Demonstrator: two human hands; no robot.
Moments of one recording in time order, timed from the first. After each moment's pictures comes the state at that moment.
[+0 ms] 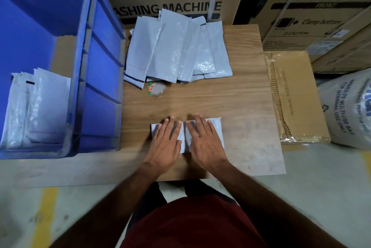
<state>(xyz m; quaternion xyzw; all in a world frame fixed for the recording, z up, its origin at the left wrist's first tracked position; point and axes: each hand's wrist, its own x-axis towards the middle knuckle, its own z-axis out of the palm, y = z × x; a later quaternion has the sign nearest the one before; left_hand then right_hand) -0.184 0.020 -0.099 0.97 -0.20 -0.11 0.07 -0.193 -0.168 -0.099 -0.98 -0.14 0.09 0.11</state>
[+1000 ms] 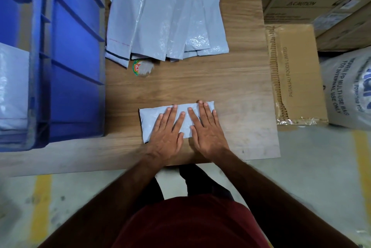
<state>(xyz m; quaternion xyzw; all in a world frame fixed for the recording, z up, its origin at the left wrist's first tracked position) -0.210 -0.012 -0.141 0.97 -0.21 -0.10 0.06 -0.216 -0.204 -0.143 -0.97 -0.11 0.09 0.17</state>
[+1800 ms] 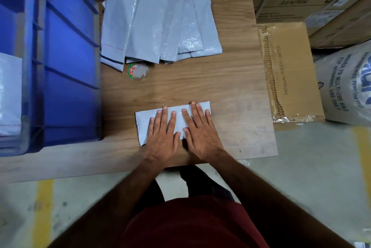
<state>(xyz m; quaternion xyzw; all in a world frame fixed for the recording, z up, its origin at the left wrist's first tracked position) -0.215 -0.019 -0.132 0.98 -0.15 -0.07 0.06 -0.217 -0.199 -0.138 -0.97 -0.13 0.08 0.17</state>
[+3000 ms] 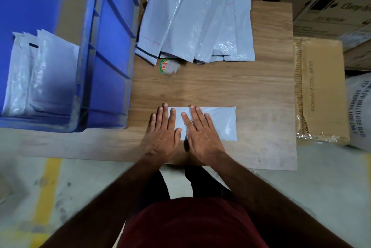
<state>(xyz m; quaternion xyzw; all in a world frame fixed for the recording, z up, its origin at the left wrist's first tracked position) -0.214 0.045 -0.133 0.99 -0.08 -0.12 0.07 -0.207 -0.132 -0.128 -0.96 -0.19 0.16 0.13</state>
